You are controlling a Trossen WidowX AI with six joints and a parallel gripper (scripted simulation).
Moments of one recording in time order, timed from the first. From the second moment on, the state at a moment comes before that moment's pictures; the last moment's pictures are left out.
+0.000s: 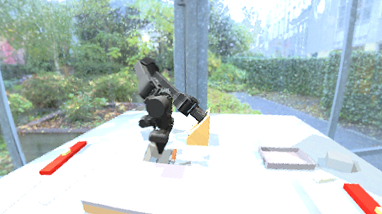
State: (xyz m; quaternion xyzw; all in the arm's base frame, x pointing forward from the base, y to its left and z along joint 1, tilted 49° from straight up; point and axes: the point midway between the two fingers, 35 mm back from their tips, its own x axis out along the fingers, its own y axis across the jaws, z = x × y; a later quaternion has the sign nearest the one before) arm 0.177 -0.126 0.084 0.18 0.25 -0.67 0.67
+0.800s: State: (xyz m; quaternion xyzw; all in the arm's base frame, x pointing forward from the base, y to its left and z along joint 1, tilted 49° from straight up) arm 0.178 -0.105 0.104 0.18 0.25 -0.67 0.67
